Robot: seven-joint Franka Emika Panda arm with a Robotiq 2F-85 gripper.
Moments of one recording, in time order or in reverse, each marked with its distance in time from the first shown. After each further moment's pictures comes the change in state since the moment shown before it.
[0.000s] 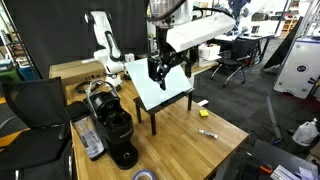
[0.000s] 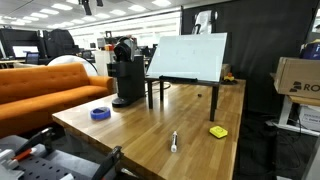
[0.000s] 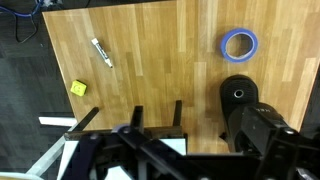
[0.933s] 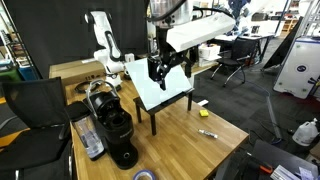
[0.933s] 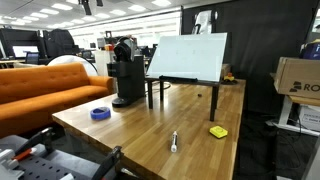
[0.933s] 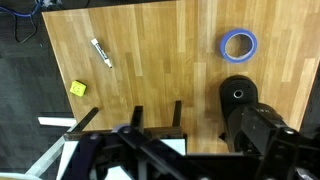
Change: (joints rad) arm 0.008 0.000 -0.007 -0.001 0.000 0.000 0.000
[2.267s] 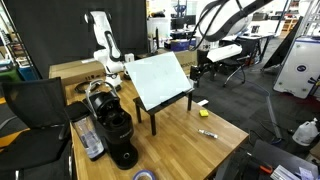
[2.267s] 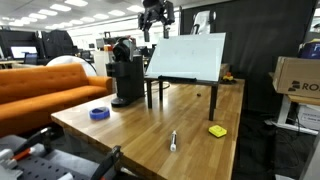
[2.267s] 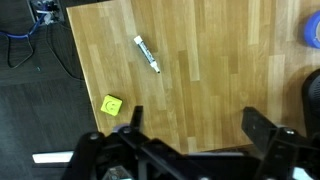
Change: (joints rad) arm -0.132 0.178 -0.437 -0.122 -0.019 0.256 -0.450
